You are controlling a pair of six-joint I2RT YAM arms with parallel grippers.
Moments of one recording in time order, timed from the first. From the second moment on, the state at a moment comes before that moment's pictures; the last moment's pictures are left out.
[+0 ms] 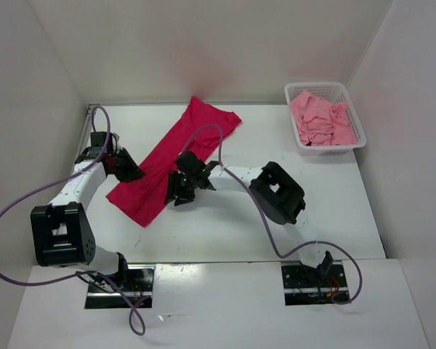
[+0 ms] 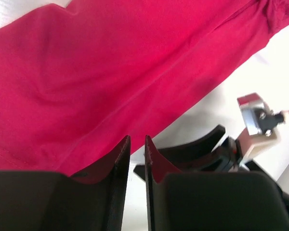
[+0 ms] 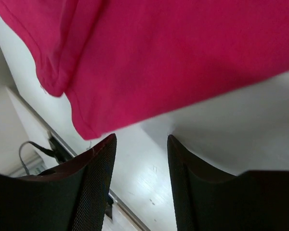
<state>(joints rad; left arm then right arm) 0.13 1.44 0.99 -0.54 0.31 -0.56 0.89 2.22 1.57 -0.24 -0.33 0.88</state>
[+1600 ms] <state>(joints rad) -0.43 1.31 0.73 -0.65 0.28 -0.72 0.64 1.44 0.66 -0.38 -0.37 0.93</state>
